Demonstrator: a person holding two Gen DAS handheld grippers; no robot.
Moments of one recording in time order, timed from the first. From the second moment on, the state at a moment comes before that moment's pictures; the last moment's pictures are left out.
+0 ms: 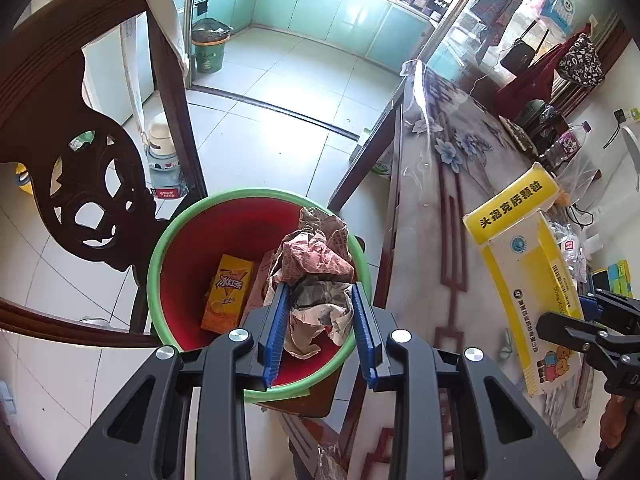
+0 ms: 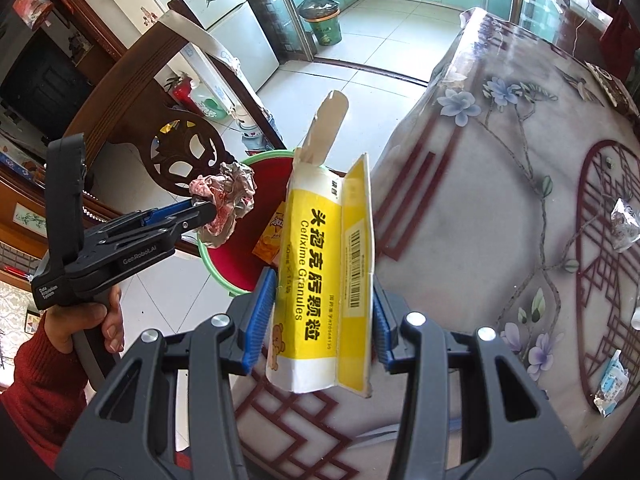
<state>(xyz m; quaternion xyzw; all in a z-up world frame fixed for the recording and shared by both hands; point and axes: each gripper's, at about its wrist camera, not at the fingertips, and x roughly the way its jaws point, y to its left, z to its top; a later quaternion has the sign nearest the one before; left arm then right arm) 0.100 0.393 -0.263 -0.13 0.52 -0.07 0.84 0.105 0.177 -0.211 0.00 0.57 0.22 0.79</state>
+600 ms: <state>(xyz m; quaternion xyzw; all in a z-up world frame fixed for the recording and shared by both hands) 0.104 0.407 -0.269 -0.15 0.53 -0.04 0.84 0.120 0.202 -0.202 -0.01 0.56 0.25 0.79</state>
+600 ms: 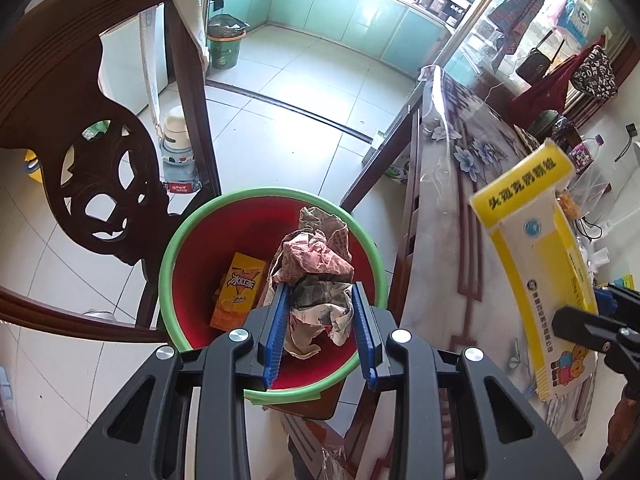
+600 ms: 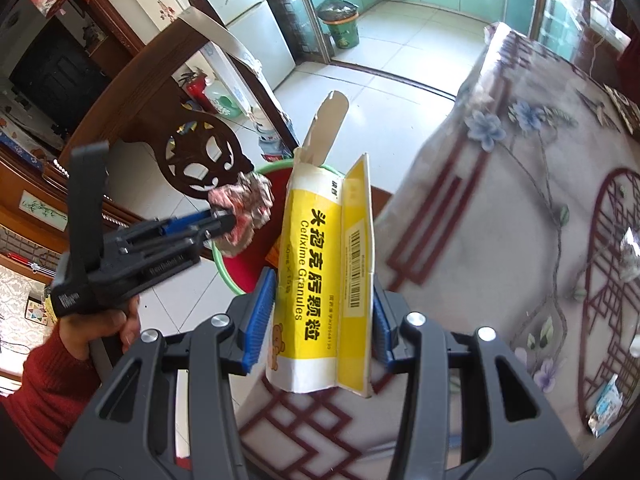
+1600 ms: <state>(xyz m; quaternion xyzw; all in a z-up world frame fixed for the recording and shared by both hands) 0.132 0.430 -0.255 -0.13 0.51 -0.02 0.85 0.144 0.246 -0.206 -0.04 0.55 0.28 0.79</state>
